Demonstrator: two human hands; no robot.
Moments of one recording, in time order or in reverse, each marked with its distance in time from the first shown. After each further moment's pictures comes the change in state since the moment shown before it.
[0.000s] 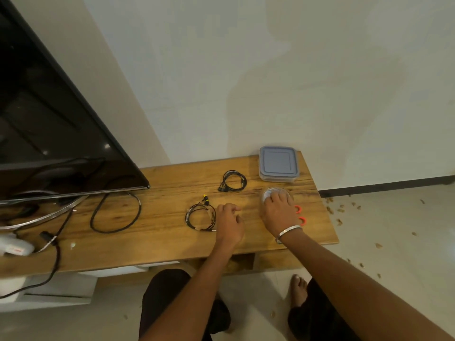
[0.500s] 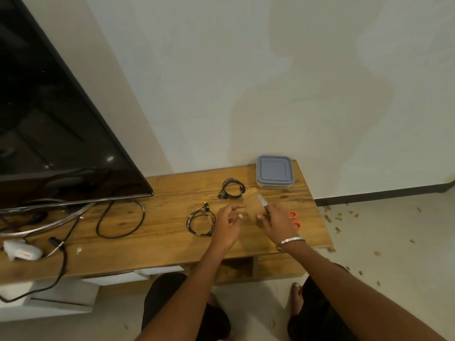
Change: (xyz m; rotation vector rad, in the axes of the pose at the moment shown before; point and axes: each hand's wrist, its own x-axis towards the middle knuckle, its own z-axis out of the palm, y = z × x) left_hand -0.012 0.010 -0.017 -0.349 -0.086 0.065; right_hand -0.026 0.004 -0.016 0.674 0.043 0.074
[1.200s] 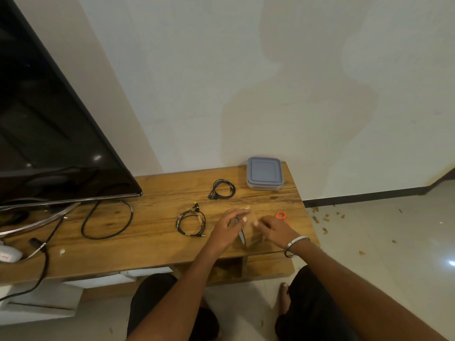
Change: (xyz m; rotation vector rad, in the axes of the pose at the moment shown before) left_hand -0.001 -0.003 0.014 -0.031 -0.230 0.077; right_hand -0.015 0.012 -0.033 0.133 -0.363 0.059
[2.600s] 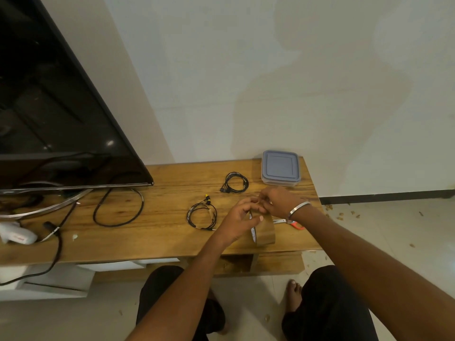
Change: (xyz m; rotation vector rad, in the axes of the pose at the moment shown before) left_hand 0.014 0.006 -0.010 -0.205 -0.120 0.014; right_hand 0.061 -0.043 -0.032 -0.481 -0.019 -0.199
